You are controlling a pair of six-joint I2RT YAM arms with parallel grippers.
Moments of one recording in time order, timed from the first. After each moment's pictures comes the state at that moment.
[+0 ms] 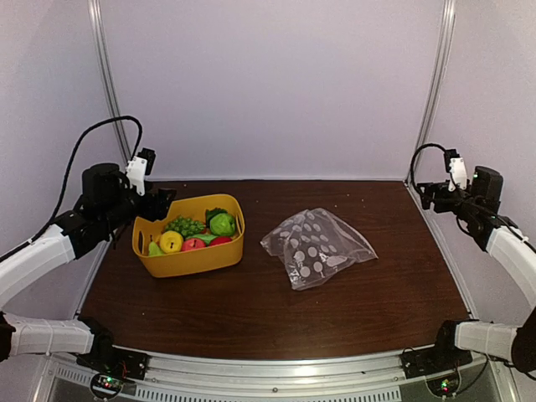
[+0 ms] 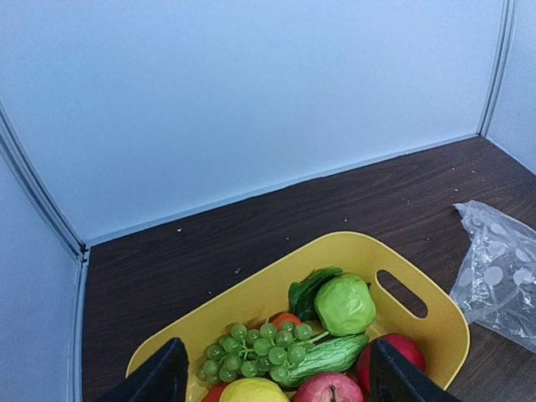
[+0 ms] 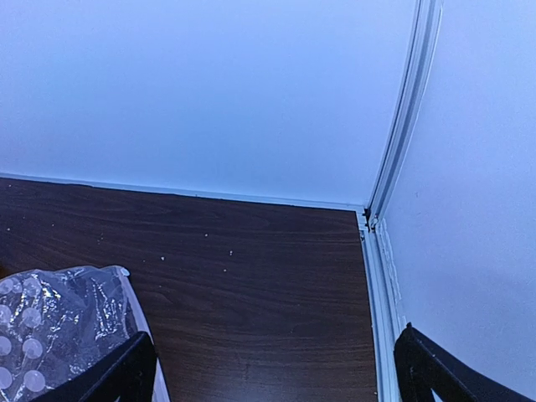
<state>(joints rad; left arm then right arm) -0.43 1.01 0.79 -0.07 -0.09 0.03 -0.15 0.99 0.74 -0.02 -0.23 -0.09</state>
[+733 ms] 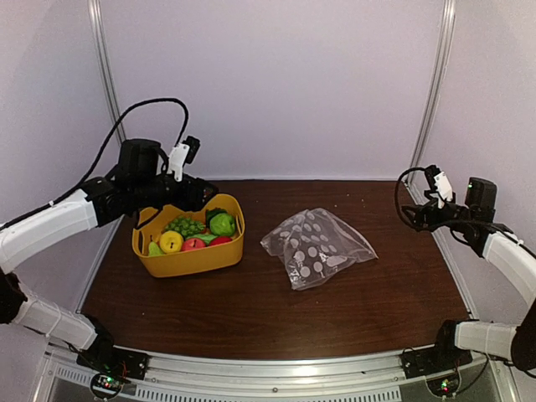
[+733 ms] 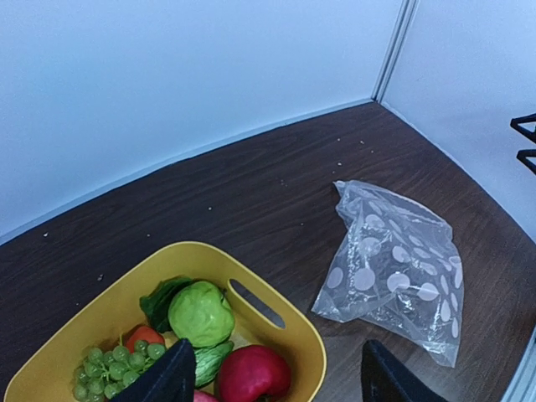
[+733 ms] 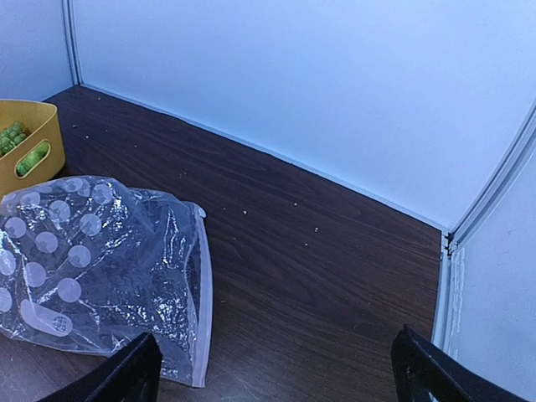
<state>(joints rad) -0.59 1.26 1.07 -0.24 0.07 -0.10 -0.16 0.99 0.66 -0.03 -0.55 -0.35</state>
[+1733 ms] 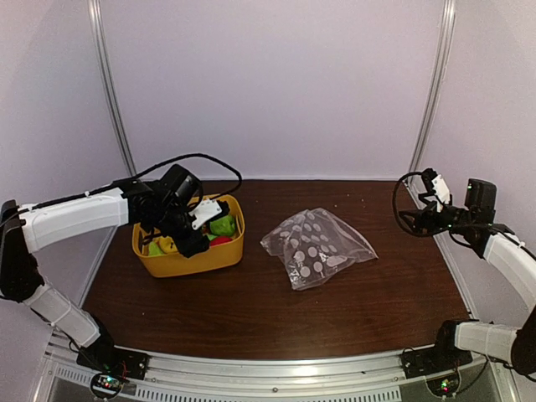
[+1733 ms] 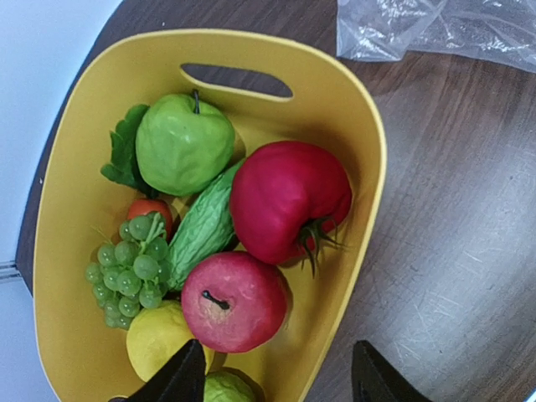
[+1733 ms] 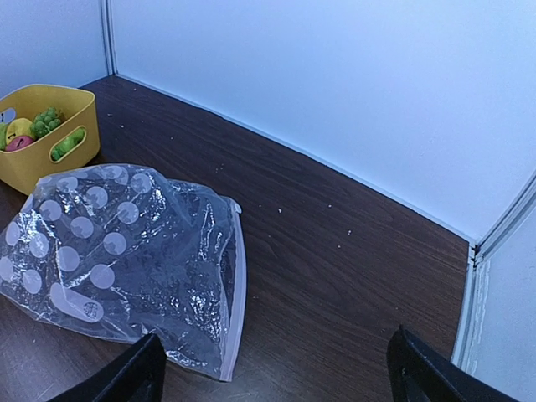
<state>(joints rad) -0.71 1.47 1.16 -0.72 -0.13 0.35 -0.15 0.97 0.67 -0.10 -0.64 -0.40</state>
